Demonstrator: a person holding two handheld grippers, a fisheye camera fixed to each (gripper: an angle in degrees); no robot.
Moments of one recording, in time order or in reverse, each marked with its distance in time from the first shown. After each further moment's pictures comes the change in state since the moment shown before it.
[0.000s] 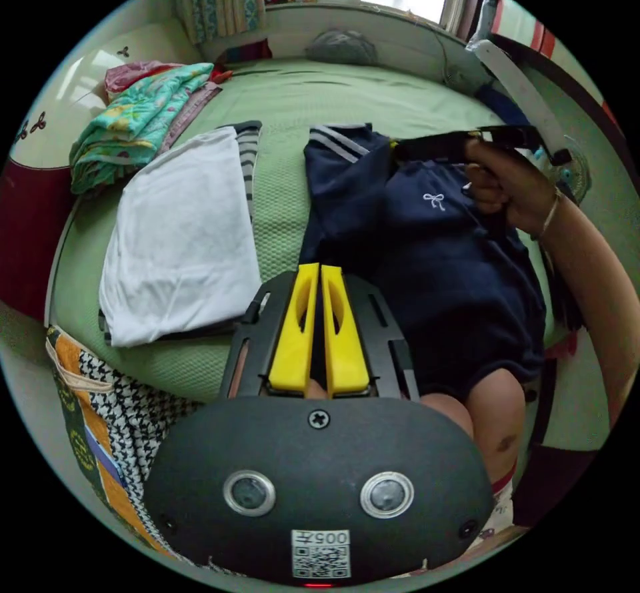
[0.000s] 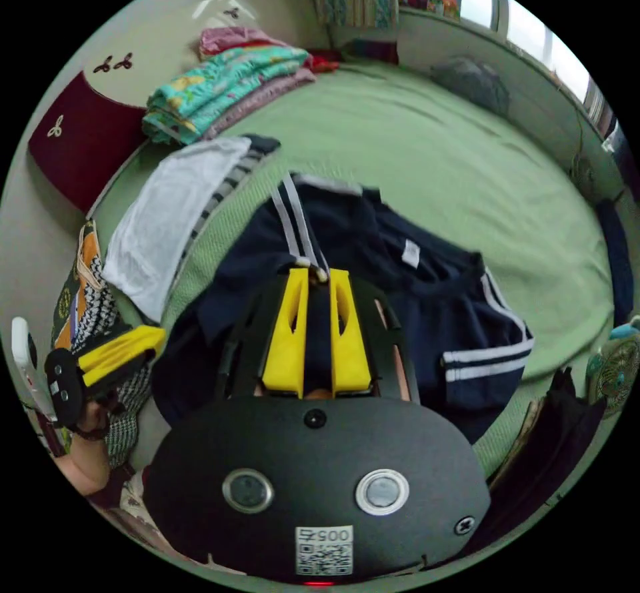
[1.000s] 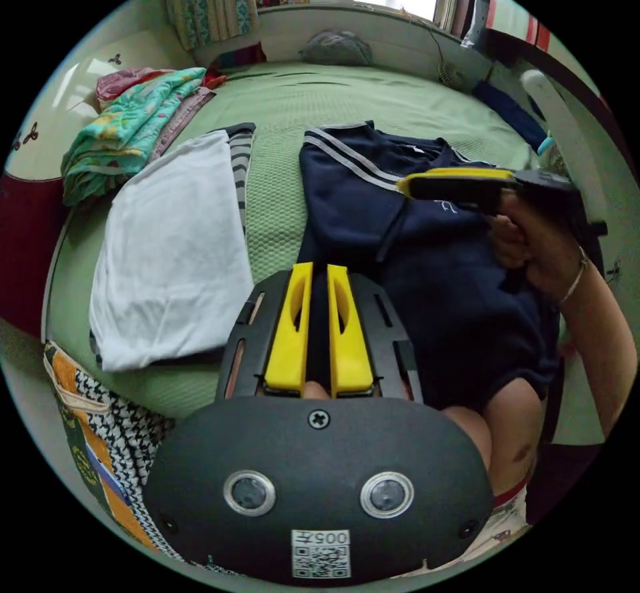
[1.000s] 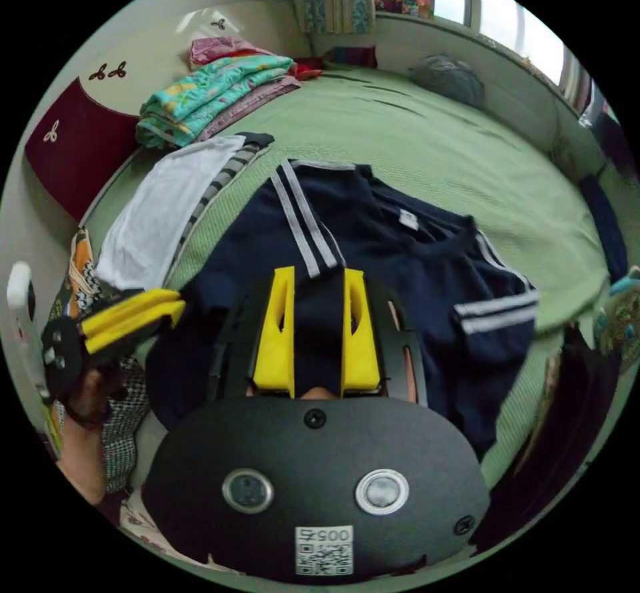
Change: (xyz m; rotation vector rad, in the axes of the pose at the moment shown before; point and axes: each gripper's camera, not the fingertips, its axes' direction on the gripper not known) left arm 0.003 0.029 -0.013 0.062 0.022 0.035; right arm 0.025 0.157 -0.019 0.121 0.075 0.062
